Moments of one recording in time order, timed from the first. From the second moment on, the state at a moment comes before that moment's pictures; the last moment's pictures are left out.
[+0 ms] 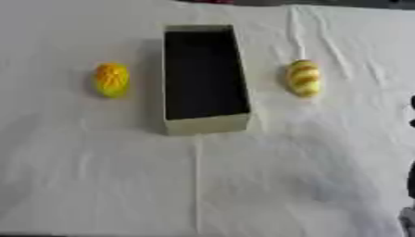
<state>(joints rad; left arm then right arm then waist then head) -0.36 0.46 0.05 -1.98 0.19 -0.59 0.19 0.19 -0.14 -0.23 -1.98 -0.13 -0.72 -0.11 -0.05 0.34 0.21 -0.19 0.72</state>
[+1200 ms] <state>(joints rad) -0.31 0.60 0.04 -1.98 0.11 -0.65 0.22 0.20 -0.18 -0.23 -1.98 -0.09 -0.75 -0.13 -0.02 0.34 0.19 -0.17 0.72</state>
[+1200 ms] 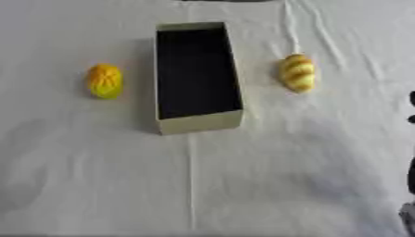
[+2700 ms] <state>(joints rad) -0.29 0.70 0.02 -1.98 0.05 -0.66 0.25 0.32 -0.86 -0.23 -1.98 0.36 -0.29 -0.35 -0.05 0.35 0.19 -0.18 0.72</state>
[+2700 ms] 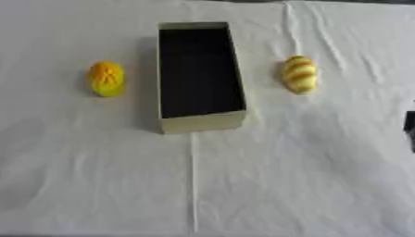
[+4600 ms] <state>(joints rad) -0.38 0.69 -0.02 -1.98 0.09 -0.65 0.18 -0.13 -1.06 -0.10 -1.75 0.28 -0.11 0.04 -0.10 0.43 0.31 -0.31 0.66</state>
